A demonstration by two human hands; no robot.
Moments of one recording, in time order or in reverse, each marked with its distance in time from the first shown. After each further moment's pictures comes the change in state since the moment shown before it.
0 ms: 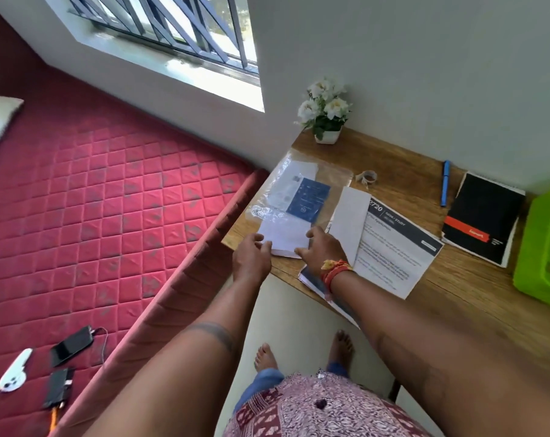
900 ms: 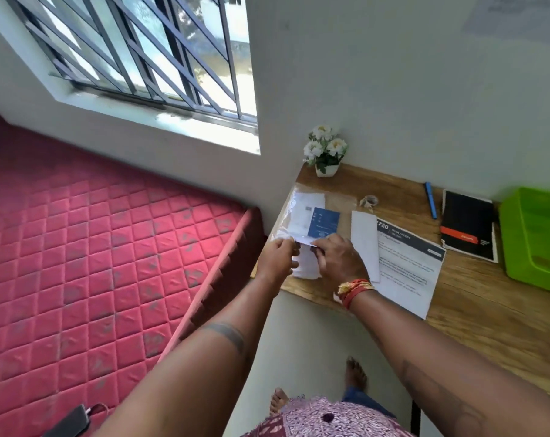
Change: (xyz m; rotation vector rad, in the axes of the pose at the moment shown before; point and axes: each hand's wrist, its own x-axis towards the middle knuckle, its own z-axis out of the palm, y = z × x) left_hand 0.030 0.026 -0.075 -0.534 -0.450 0.013; right_hand -0.033 -0.084 0.004 -0.245 0.390 -0.196
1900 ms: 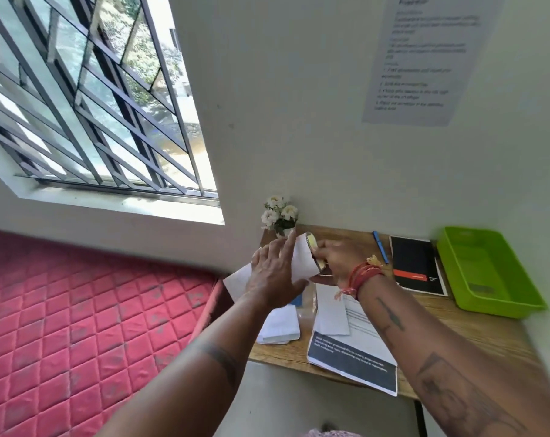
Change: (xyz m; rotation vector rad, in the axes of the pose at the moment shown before) left_hand 0.013 0.100 0.053 1.233 -0.027 0.924; right_hand 0.062 0.016 -0.141 1.181 -0.120 0.659
